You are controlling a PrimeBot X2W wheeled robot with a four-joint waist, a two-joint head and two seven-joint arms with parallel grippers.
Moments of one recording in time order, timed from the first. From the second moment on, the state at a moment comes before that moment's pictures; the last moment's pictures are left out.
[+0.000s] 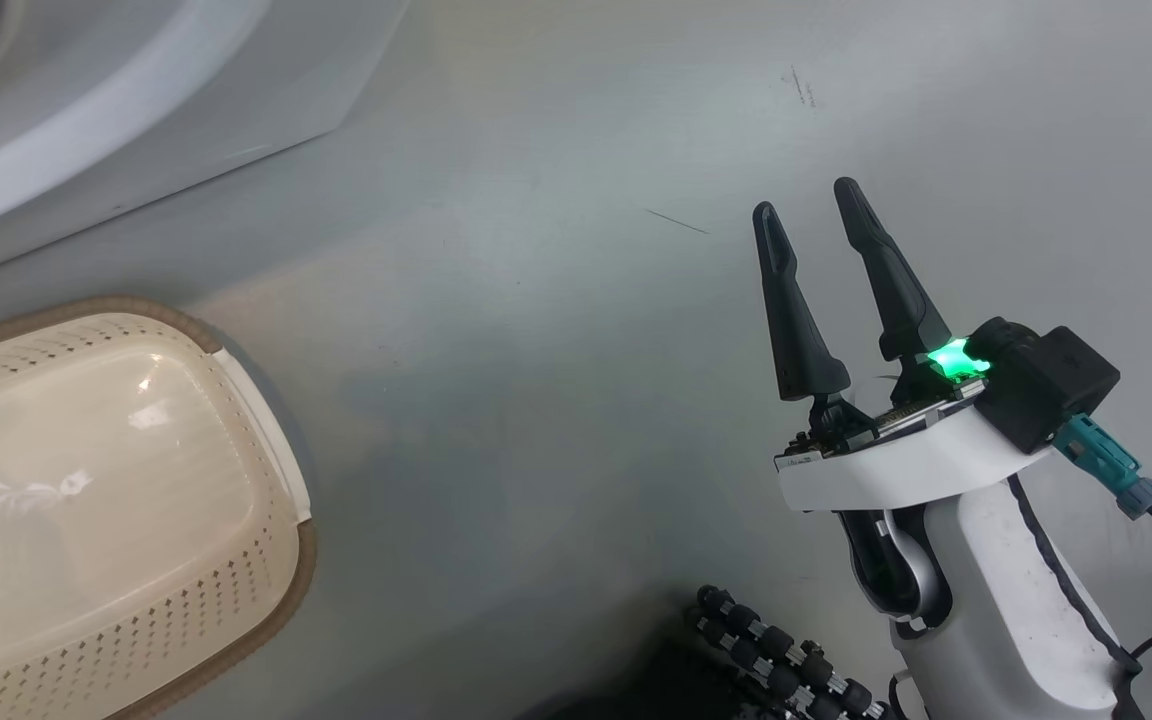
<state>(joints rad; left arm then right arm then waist) -1.24 0.61 0.00 0.34 -0.26 -0.10 0.34 -0.30 -0.04 0.36 -0.02 0.46 0.04 -0.26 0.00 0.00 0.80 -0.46</state>
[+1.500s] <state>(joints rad) -0.87 0.33 -0.01 0.47 -0.32 -0.02 -0.06 -0.30 -0.04 0.23 0.04 0.34 0.02 -0.26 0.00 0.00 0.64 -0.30</state>
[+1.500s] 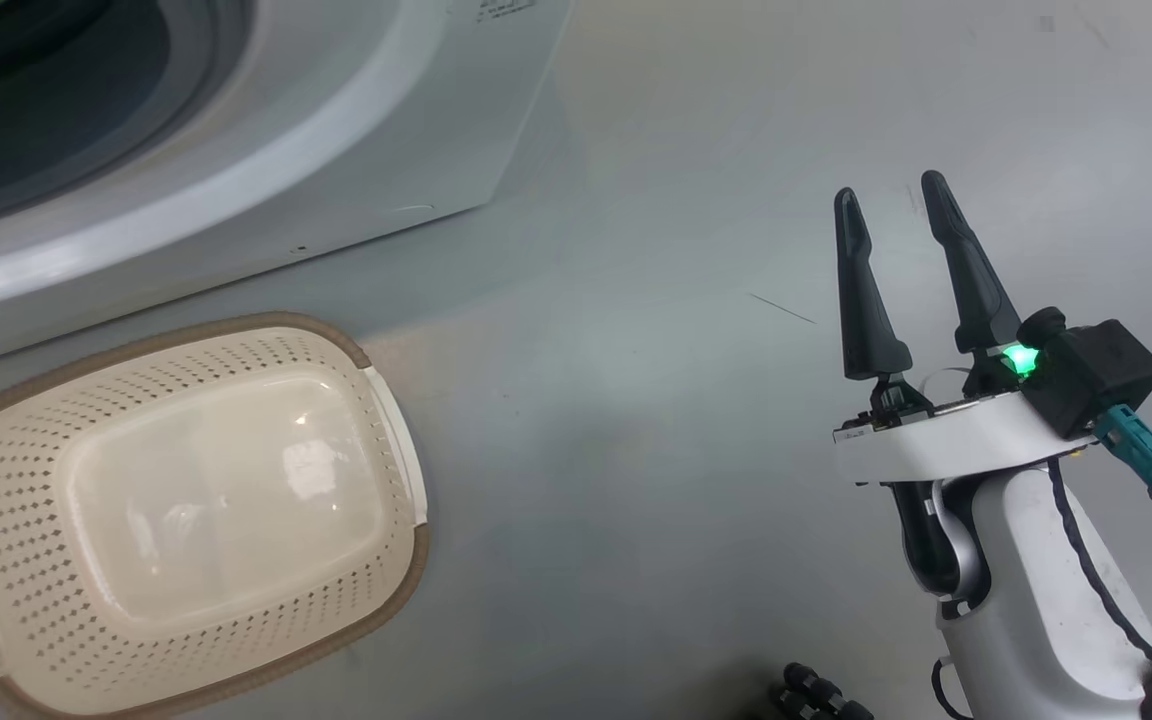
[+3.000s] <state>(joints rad) 0.01 0.09 -0.13 0.17 -0.21 0.08 -0.26 0.02 -0.08 0.17 0.16 0.22 0.04 -0.26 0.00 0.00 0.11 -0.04</state>
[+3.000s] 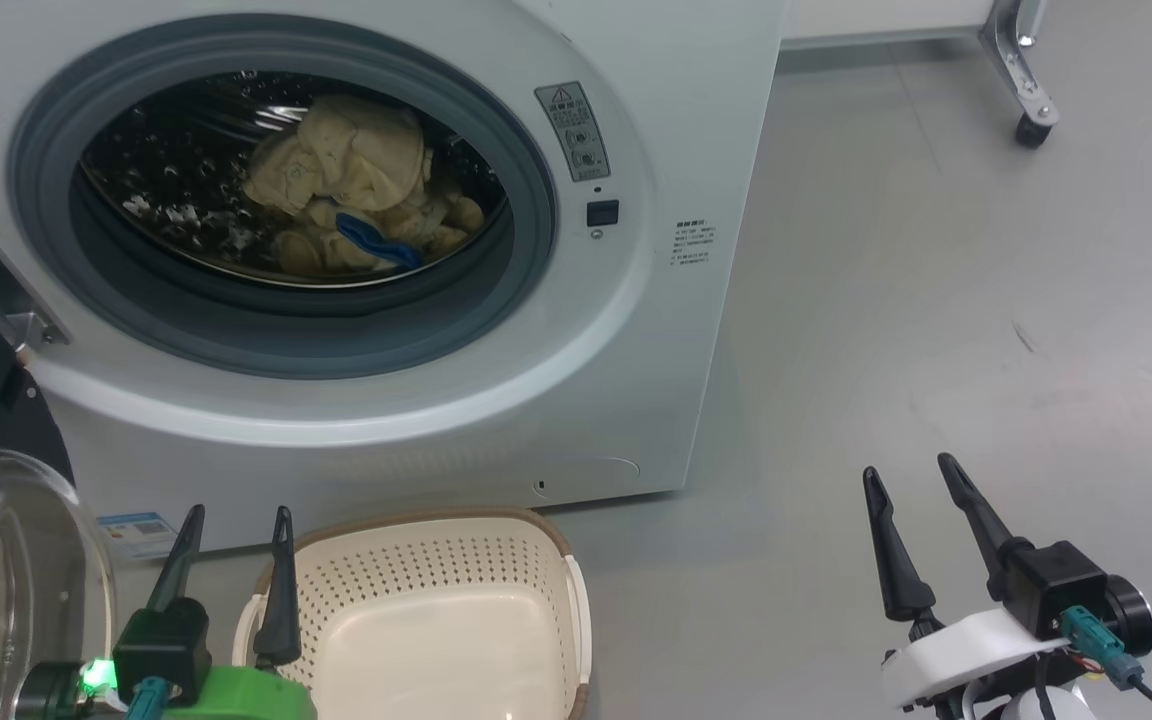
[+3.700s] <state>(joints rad) 0.14 0.10 -0.13 0.08 -0.21 0.07 -0.26 0.11 -0.07 0.18 0.13 0.22 0.04 -0.26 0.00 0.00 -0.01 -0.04</state>
